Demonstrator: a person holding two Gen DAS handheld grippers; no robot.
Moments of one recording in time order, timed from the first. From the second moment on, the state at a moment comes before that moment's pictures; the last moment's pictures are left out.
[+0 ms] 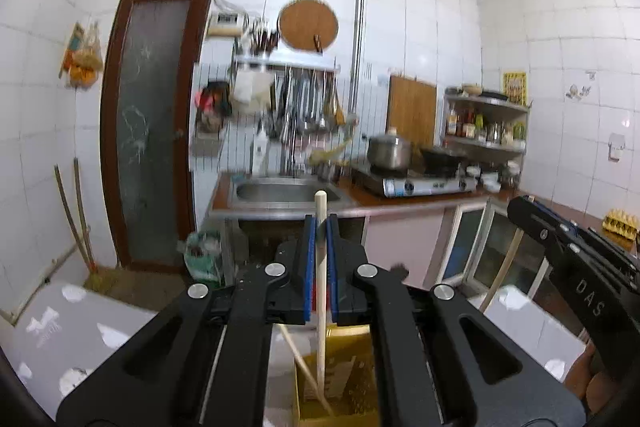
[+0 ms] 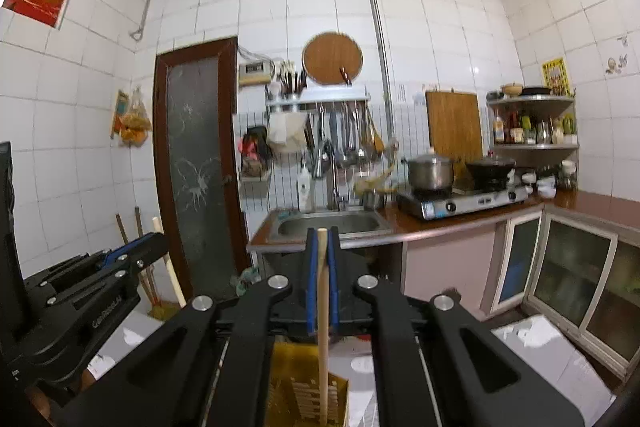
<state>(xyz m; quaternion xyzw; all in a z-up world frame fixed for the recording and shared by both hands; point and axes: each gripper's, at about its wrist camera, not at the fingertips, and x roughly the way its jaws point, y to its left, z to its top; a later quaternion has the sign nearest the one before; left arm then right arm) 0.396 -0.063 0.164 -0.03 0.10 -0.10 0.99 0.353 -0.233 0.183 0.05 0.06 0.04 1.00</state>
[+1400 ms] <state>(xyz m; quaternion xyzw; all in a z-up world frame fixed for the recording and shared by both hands) 0.224 0.013 0.066 0.00 0.25 -0.05 0.97 0.196 -0.260 0.072 0.07 0.24 -0.01 0.97</state>
